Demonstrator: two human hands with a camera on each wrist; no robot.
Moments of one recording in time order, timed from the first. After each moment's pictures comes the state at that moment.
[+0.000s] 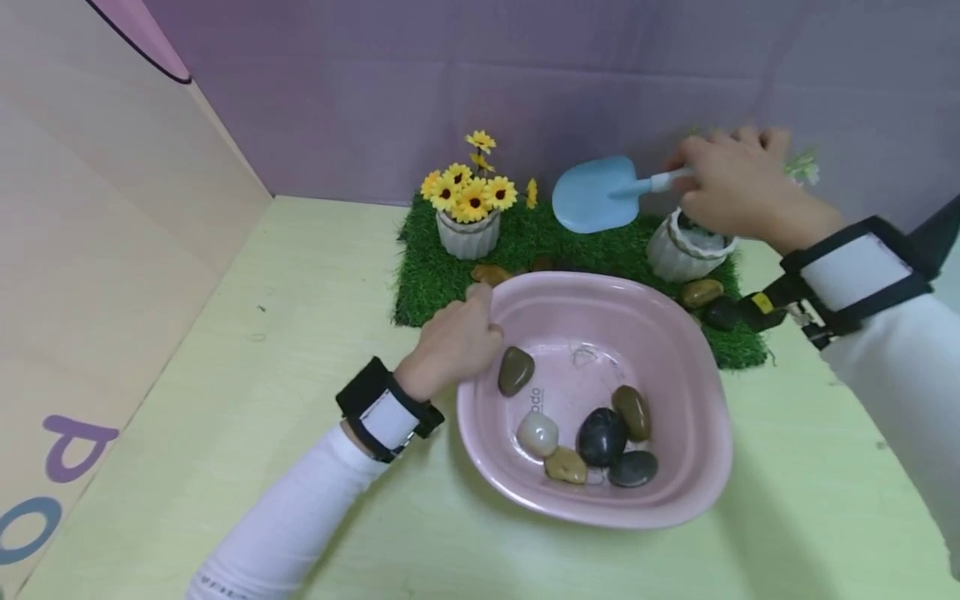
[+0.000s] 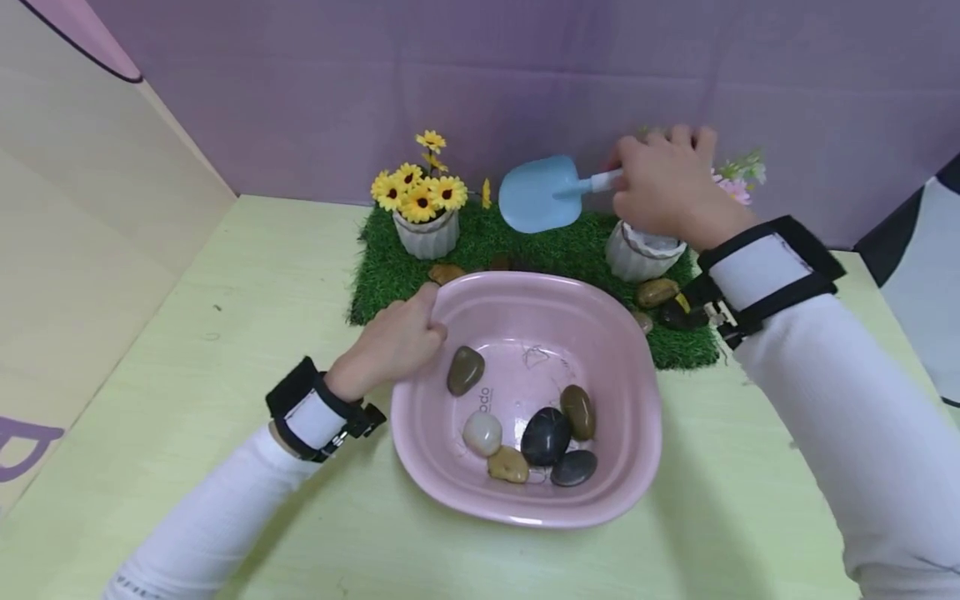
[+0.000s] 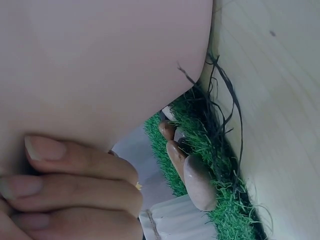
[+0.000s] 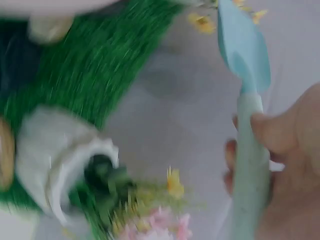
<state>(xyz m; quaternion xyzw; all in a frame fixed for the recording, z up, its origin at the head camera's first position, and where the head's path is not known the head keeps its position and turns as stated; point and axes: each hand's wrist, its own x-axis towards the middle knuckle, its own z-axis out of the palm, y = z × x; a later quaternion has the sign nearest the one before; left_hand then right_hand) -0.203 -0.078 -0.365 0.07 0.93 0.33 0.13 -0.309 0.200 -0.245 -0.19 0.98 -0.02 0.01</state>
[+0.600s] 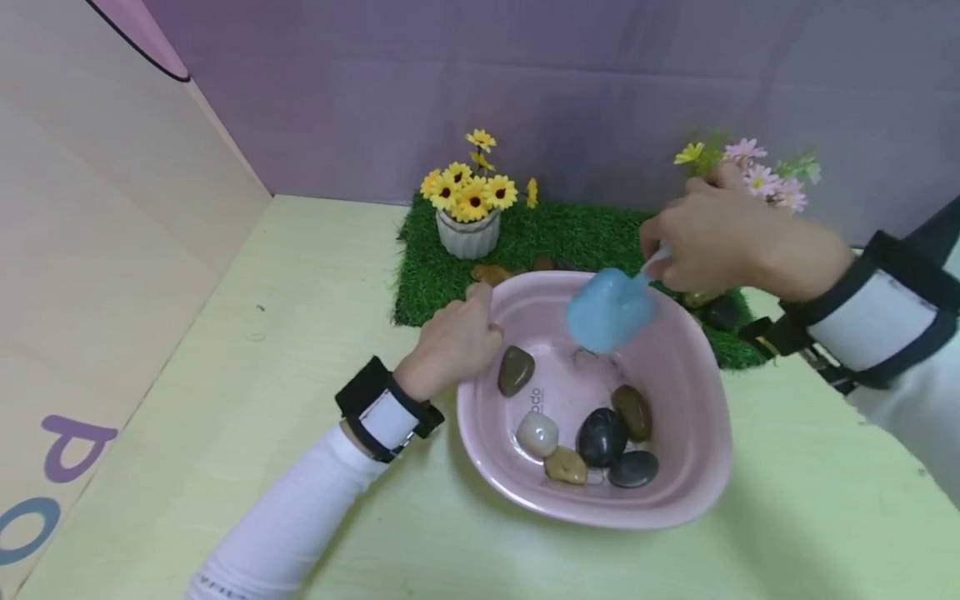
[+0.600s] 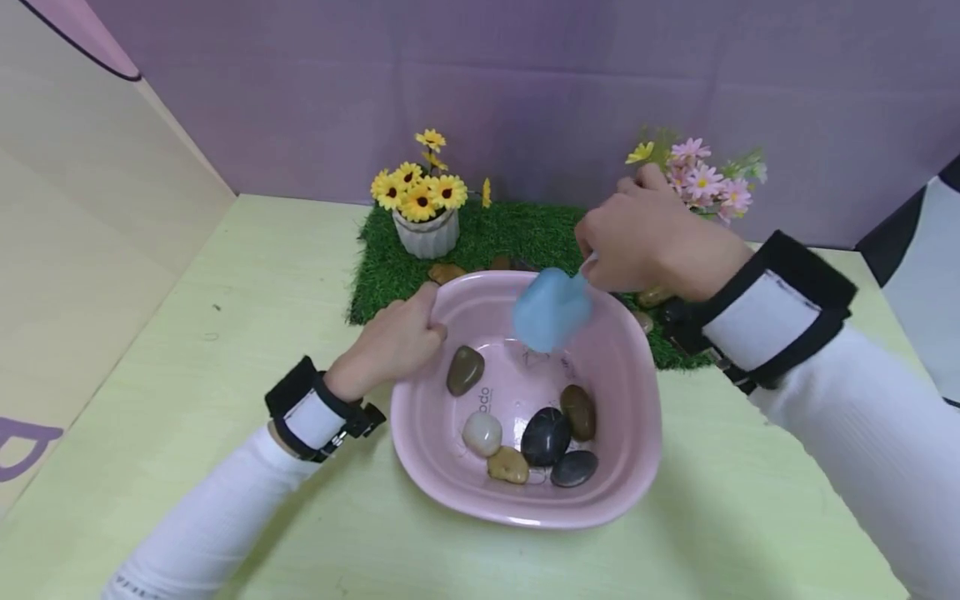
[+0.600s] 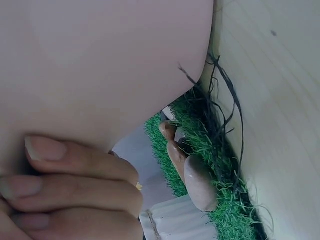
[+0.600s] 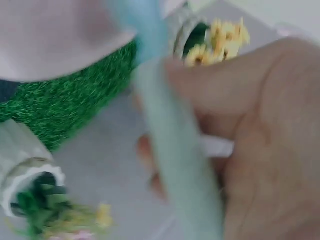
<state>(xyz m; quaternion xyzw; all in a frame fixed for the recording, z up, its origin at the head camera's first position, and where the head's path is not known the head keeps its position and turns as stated) -0.204 -0.077 -0.365 0.07 0.94 0.32 0.13 -0.267 0.173 -0.244 -0.29 0.94 0.14 0.09</state>
